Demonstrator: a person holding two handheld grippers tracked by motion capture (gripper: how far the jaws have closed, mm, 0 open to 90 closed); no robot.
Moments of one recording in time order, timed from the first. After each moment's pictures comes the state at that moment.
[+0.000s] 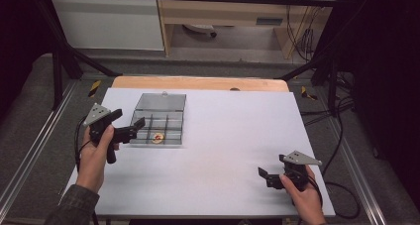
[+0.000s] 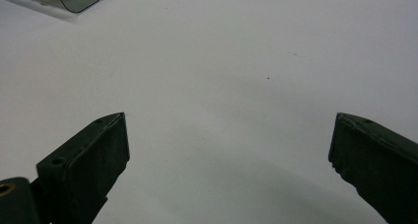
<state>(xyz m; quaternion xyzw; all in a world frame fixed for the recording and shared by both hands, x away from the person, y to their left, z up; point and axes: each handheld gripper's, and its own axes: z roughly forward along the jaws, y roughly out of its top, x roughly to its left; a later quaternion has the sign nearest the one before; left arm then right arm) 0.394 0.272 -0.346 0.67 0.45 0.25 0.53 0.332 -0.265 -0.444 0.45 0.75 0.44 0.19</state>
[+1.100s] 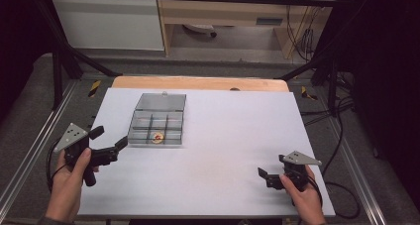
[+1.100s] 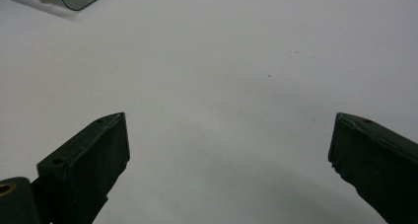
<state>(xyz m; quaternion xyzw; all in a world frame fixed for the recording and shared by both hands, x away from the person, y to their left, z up) 0.331 0.302 -0.347 0.67 0.45 0.26 0.53 0.332 -0.265 -0.445 0.45 0.75 0.44 0.19</state>
